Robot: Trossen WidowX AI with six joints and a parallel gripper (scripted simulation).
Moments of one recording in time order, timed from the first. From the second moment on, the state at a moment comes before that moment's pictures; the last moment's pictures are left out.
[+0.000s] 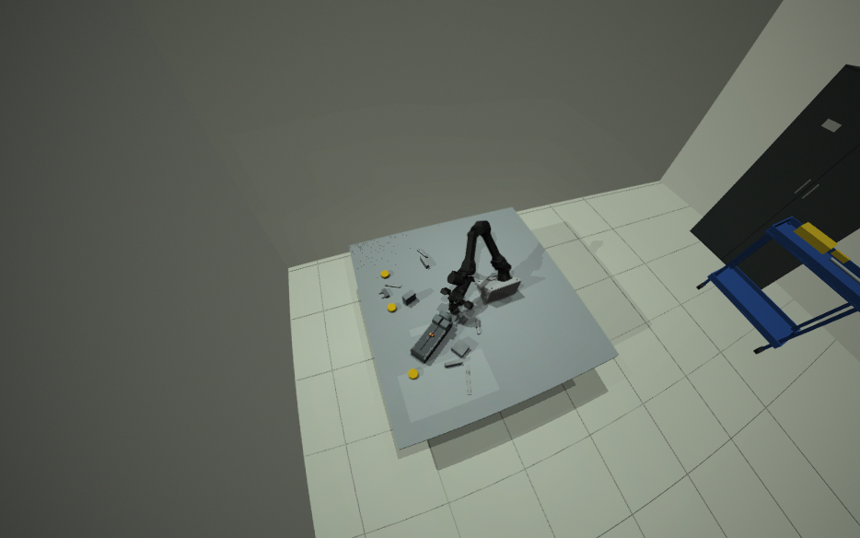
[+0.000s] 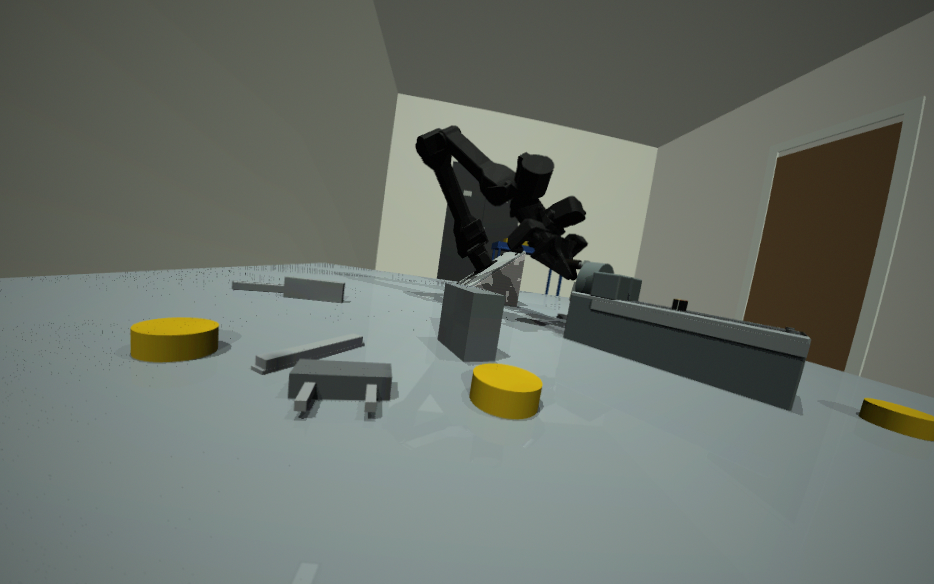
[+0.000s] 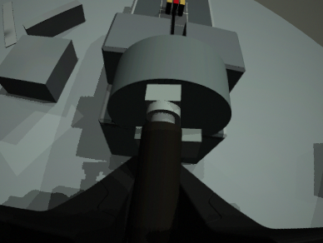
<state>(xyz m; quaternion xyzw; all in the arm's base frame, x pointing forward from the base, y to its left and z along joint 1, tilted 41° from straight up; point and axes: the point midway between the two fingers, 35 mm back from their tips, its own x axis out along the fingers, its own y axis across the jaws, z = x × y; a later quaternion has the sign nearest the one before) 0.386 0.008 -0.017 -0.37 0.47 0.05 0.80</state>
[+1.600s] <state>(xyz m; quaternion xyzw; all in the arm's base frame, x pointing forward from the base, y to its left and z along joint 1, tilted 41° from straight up) 0.406 0.078 0.060 -0.36 0.47 0.05 0.81</state>
